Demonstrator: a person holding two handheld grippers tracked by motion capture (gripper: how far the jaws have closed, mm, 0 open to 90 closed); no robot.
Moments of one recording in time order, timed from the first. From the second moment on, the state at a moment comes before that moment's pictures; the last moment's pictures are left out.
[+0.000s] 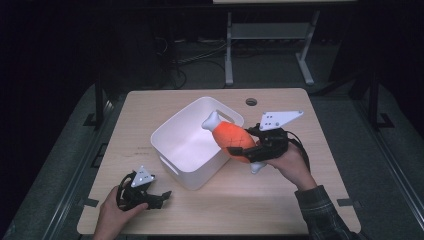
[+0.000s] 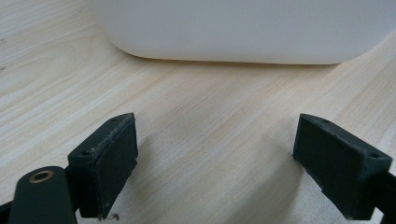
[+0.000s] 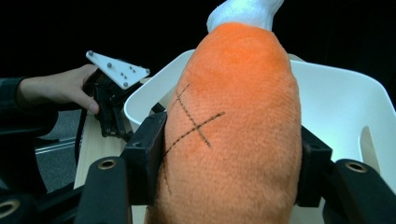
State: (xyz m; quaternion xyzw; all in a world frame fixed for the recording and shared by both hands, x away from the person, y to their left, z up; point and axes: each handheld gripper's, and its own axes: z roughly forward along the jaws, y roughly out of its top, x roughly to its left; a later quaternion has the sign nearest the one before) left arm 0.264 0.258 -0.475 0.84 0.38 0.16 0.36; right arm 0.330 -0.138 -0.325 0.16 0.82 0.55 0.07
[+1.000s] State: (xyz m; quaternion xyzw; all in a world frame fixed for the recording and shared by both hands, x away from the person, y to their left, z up) left arm 0.264 0.258 -0.475 0.84 0.38 0.16 0.36; right arm 0.369 -0.062 -0.305 0.13 0.82 0.55 0.05
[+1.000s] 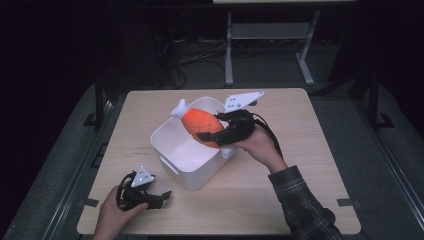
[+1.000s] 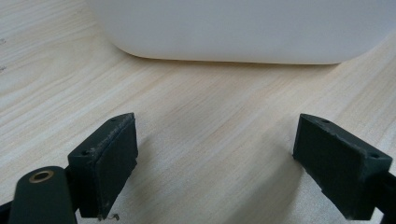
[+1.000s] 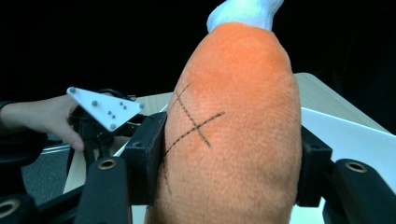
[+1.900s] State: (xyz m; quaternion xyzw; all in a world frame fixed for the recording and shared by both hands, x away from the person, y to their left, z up) left arm 0.264 0.258 -0.475 0.84 0.38 0.16 0.36; right arm 0.380 0.009 -0.328 0.12 0.84 0.53 0.03
